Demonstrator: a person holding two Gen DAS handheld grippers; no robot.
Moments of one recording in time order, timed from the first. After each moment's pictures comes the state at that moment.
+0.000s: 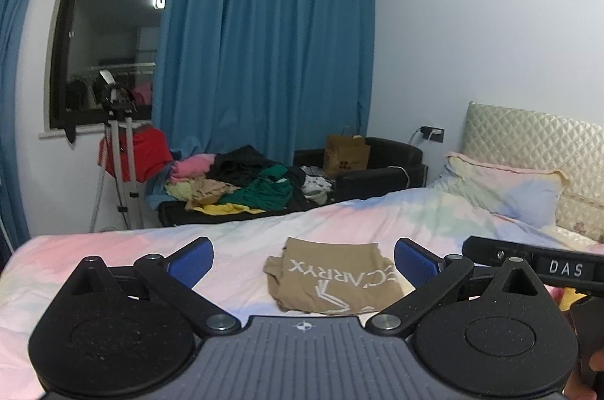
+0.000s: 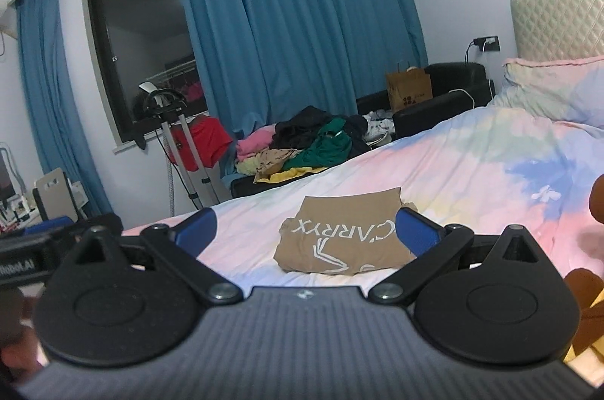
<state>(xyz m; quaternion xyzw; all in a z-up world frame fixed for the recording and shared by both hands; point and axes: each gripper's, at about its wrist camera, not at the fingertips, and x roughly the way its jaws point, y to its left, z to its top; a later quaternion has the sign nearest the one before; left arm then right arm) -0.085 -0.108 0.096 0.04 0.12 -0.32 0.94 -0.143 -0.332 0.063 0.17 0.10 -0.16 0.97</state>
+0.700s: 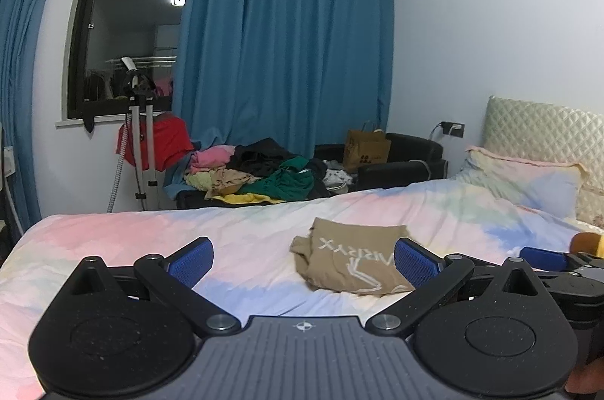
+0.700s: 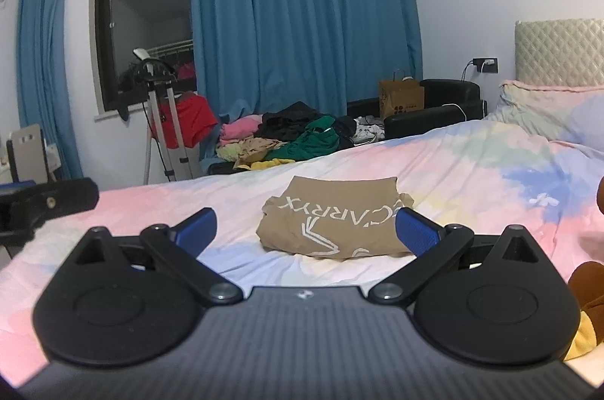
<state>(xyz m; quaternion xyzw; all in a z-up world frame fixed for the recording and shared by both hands) -0.069 -0.074 0.040 0.03 0.13 -0.29 0.95 -0.107 -0.291 0.000 0.10 0.11 -0.19 0.97</state>
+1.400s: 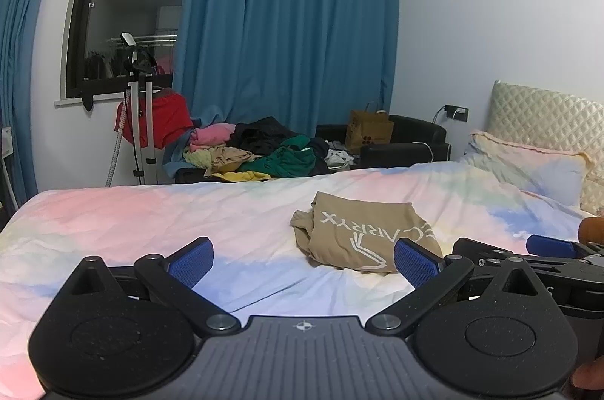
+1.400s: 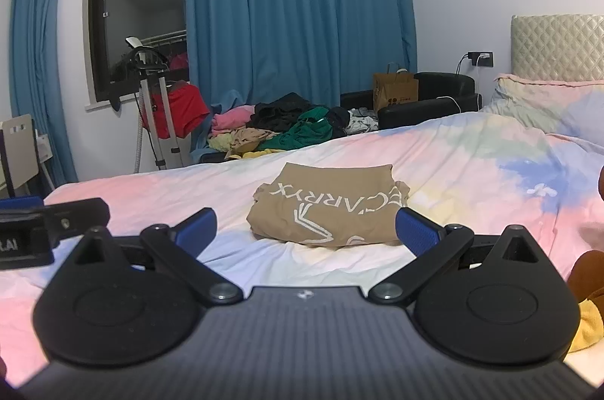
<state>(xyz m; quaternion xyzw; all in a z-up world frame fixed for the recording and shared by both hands) -0.053 -0.082 0.013 0.03 0.15 -0.29 0.94 -0.099 -0.293 -0.016 0.09 0.12 -0.20 0.97</state>
